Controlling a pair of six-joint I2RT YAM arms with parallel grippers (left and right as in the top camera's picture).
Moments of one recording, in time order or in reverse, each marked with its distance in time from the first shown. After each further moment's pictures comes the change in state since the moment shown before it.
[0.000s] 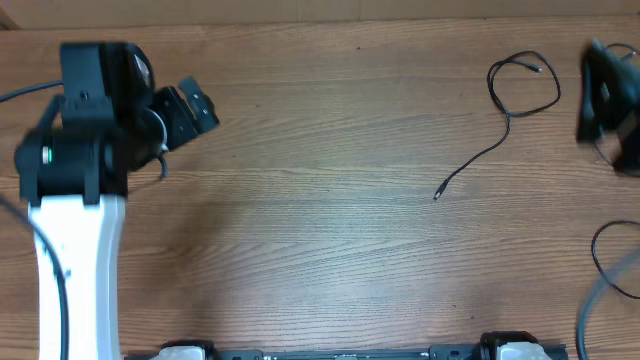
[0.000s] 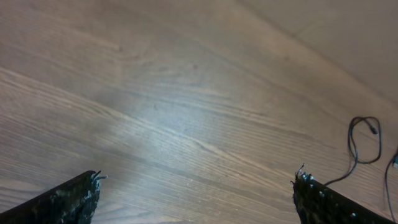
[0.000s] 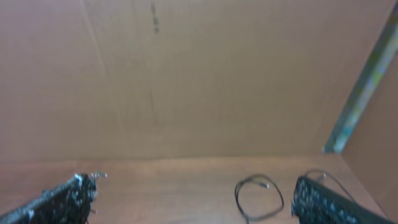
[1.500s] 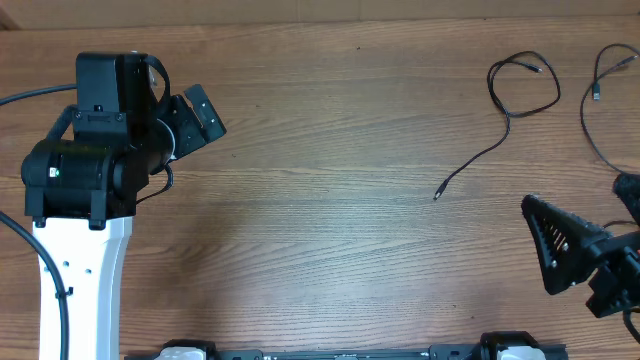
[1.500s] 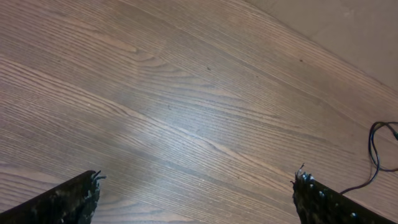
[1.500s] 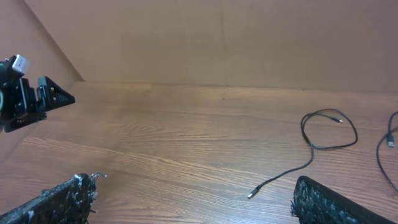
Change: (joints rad) left arm -0.062 -0.018 0.006 -0.034 -0.108 -0.030; right arm 0.000 -0.112 -0.001 -0.353 -0.318 0.006
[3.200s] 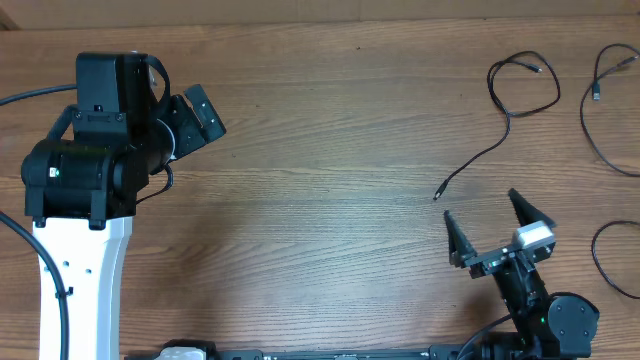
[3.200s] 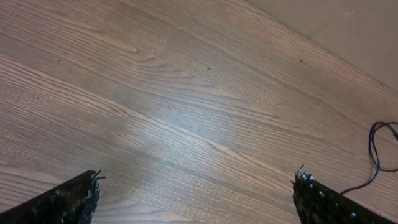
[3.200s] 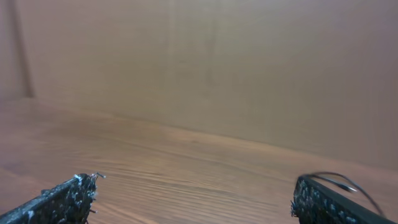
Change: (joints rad) left arm 0.000 0.000 0.000 0.000 0.000 0.000; right arm -0.072 -1.083 -2.066 1.482 -0.038 -0.105
